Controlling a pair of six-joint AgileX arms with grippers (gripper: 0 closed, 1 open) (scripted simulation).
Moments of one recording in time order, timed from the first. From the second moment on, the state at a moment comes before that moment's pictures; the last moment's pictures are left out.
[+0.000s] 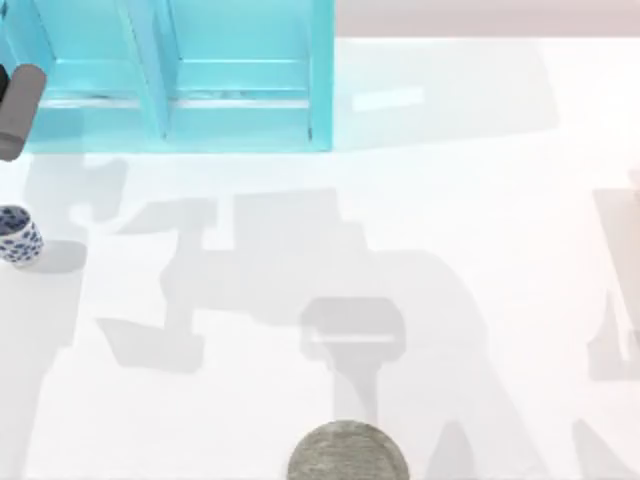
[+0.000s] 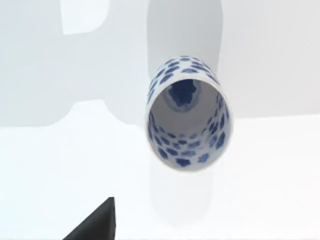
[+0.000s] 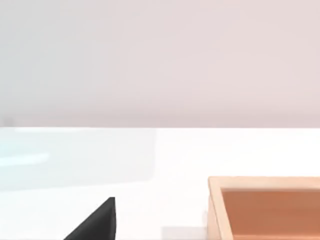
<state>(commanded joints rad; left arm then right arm) 0.08 2.01 1.75 -1.32 0.00 1.68 0.00 0.00 0.00 0.00 0.00 0.00</state>
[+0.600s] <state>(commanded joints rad) 0.08 2.06 1.55 -1.05 0.00 1.68 0.00 0.00 0.00 0.00 0.00 0.00</state>
